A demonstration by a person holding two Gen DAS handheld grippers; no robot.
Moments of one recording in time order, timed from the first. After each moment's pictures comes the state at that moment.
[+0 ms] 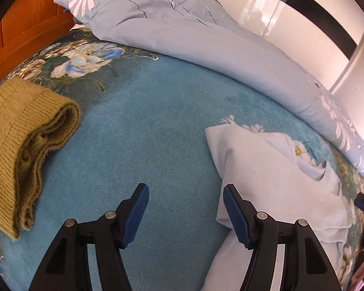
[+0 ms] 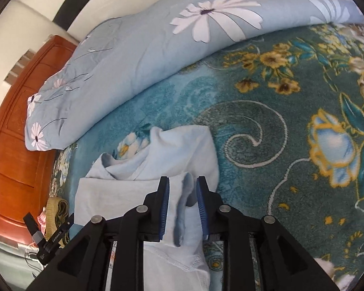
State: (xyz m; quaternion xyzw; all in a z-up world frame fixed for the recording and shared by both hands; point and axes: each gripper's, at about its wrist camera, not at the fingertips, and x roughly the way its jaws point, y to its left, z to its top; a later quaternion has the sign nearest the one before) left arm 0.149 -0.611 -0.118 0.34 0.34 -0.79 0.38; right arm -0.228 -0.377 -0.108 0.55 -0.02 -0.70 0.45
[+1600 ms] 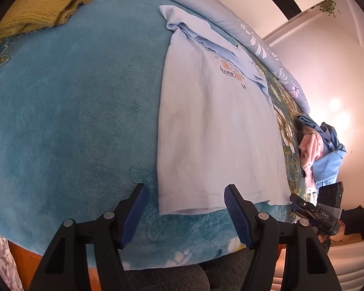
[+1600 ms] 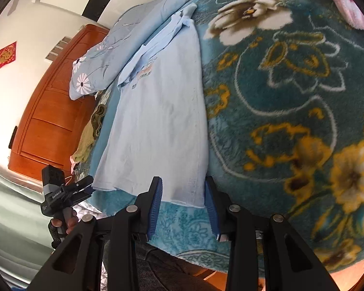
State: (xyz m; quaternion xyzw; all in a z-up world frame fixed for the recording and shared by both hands) left arm 0.353 -0.411 -0.138 0.42 0.43 -0.79 0.13; right arm 0.027 -0.103 -0.187 0.58 -0.10 -0.63 0.50
